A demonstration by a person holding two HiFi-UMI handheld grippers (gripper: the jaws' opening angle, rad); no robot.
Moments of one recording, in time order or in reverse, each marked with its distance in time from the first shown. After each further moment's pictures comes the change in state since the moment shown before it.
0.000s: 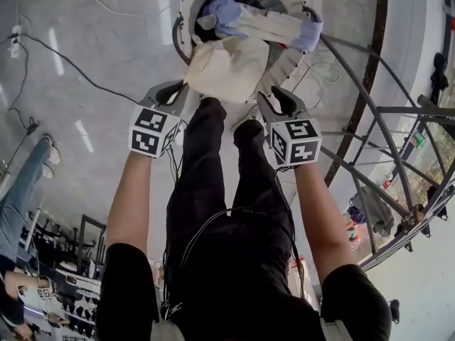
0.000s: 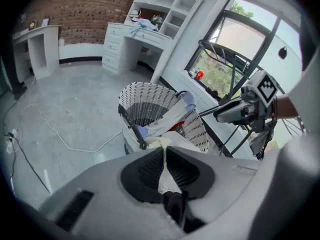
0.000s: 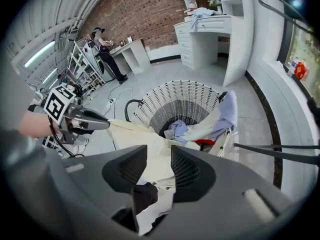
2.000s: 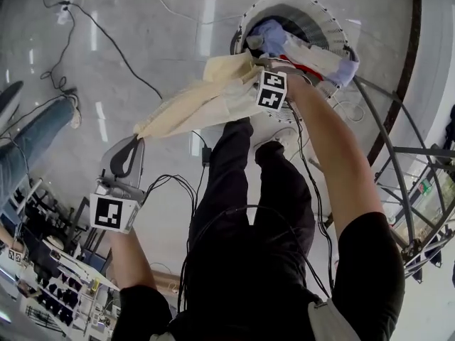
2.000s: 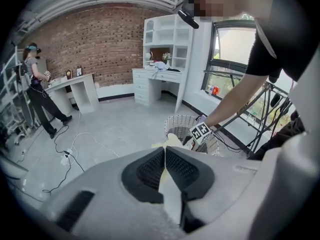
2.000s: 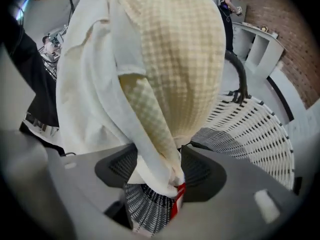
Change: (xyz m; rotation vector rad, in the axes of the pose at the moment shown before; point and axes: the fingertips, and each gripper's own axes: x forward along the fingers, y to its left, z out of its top) left arm -0.285 0.012 -0.007 0.064 -0.256 0.375; right arm 0.194 0.078 0.007 -1.313 0.369 0.323
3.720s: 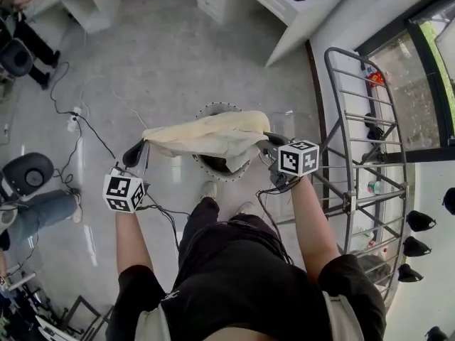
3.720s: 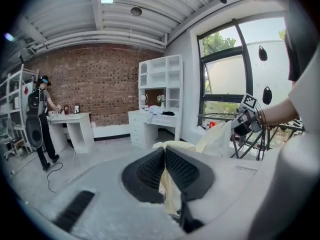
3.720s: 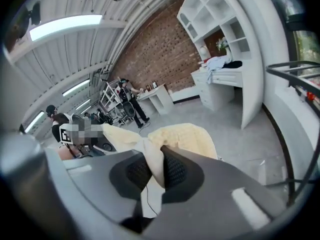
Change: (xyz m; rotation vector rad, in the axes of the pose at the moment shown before) left arm -0.089 -0.058 0.247 0.082 -0.399 -0.011; right arm -0.545 0.051 -0.014 1.154 -0.866 -0.300
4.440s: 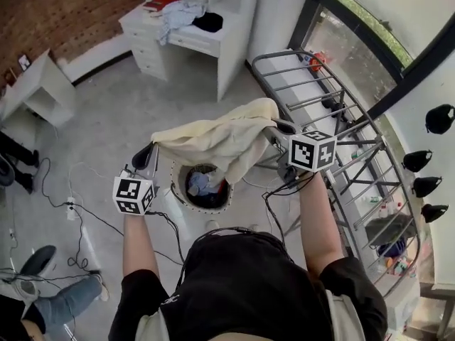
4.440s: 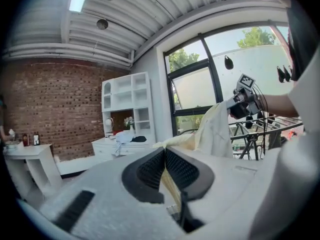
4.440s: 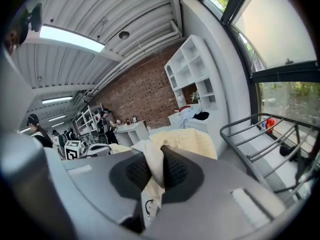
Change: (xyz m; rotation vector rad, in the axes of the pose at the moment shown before) left arm 0.088 -0.113 0.169 0.238 -0.205 -0.323; right arm -0.216 0.019 0.133 -0.016 -0.436 -0.297
